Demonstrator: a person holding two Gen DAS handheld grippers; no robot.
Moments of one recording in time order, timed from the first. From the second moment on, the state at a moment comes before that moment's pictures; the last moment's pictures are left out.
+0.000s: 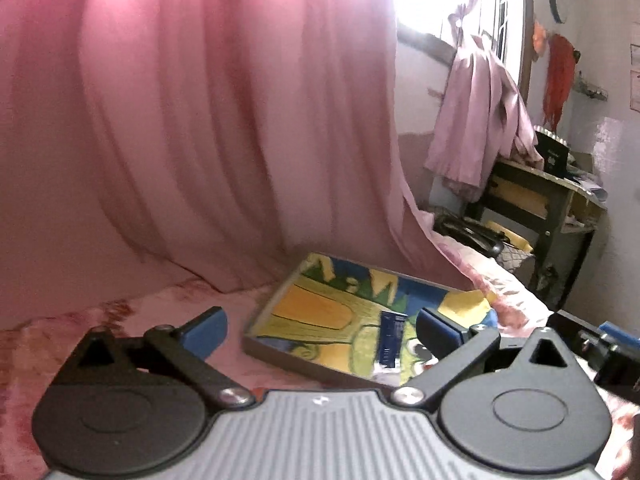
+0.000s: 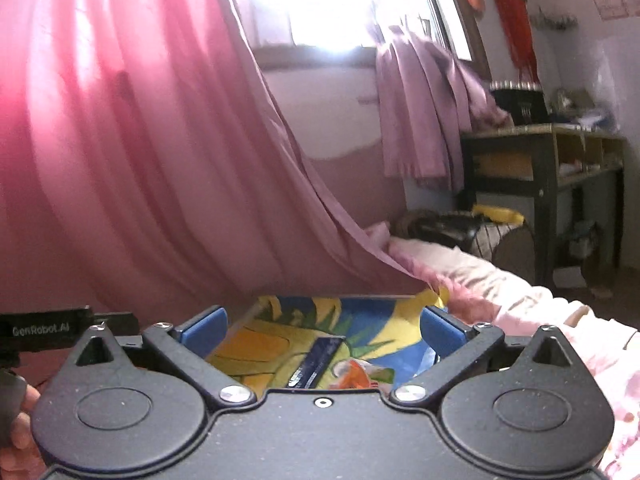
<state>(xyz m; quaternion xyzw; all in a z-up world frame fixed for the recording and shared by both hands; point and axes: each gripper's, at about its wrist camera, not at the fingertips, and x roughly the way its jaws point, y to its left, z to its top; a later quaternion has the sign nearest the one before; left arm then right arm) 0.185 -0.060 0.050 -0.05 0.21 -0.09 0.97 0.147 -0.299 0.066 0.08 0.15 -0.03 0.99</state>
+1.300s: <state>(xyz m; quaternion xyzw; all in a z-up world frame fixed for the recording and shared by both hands) 0.045 0.005 0.006 0.03 0.30 0.00 0.95 0.040 -0.221 0.037 0.07 0.29 -0.02 0.95</state>
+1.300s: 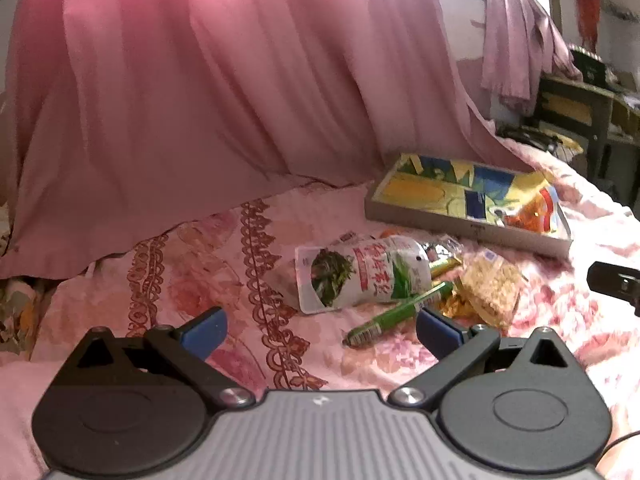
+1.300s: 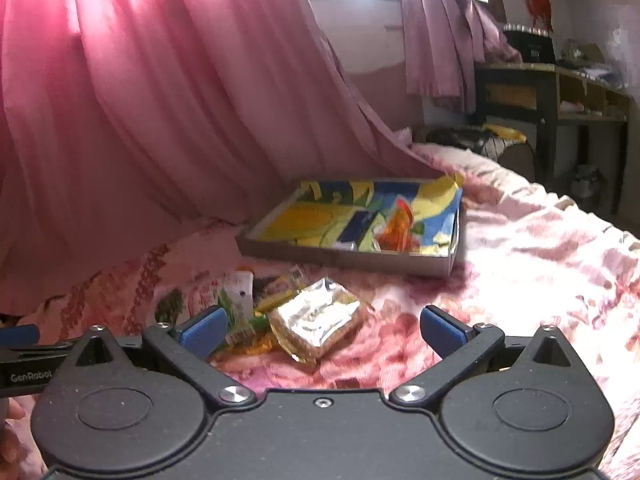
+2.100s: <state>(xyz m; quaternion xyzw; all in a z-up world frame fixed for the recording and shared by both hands) 0.079 0.002 -0.008 0.03 0.41 -0.03 0.91 0.065 -0.222 0.019 0.06 0.37 -0.03 0.92</state>
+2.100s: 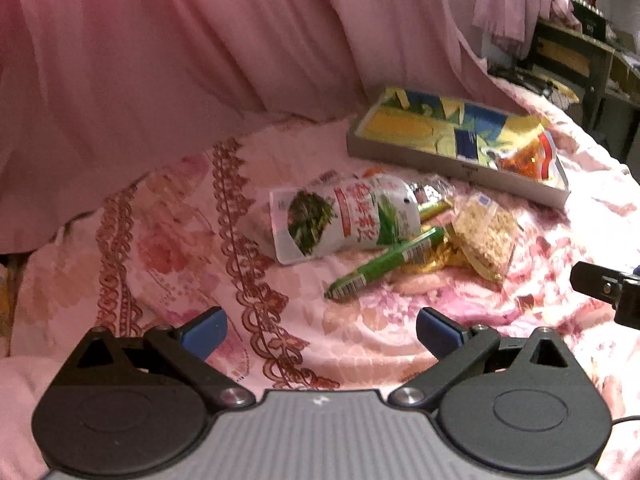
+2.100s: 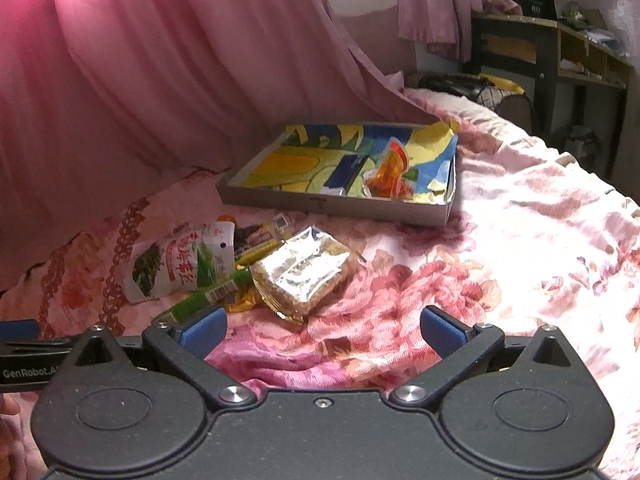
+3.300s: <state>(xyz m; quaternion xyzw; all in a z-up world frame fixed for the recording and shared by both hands) 0.165 -0.030 -0.046 0.14 0.46 -0.11 0.87 0.162 -0.239 -0.032 0.09 0.50 -0.05 0.86</state>
